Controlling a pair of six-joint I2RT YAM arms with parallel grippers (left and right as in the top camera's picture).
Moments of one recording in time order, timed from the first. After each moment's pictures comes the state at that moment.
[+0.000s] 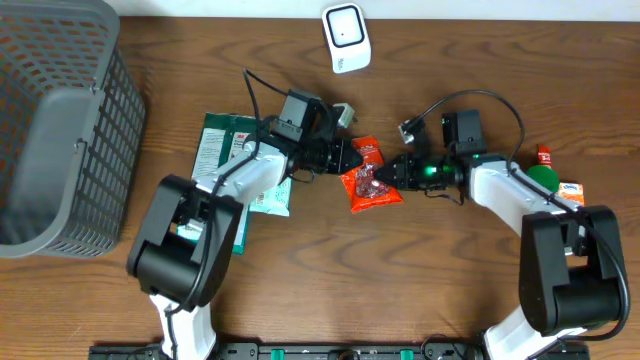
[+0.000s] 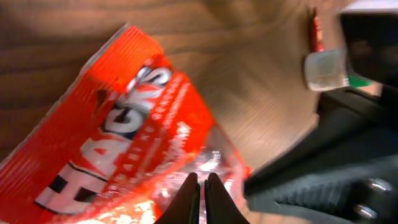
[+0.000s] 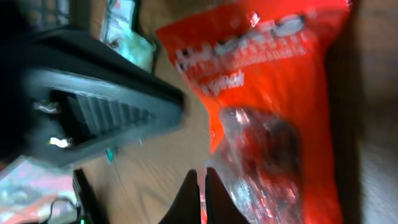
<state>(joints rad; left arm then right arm) -0.43 1.98 1.18 -0.16 0.71 -0.38 0.16 1.79 0.92 -0.20 -0.84 0.26</state>
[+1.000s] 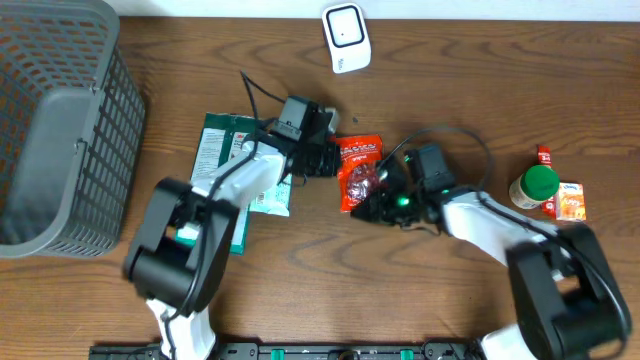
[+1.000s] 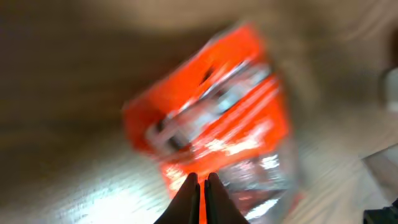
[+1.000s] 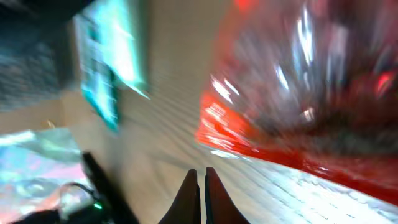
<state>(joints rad) -0.43 1.92 1.19 -0.27 0.45 -0.35 0.33 1.67 0.76 -0.15 -0.76 0.50</state>
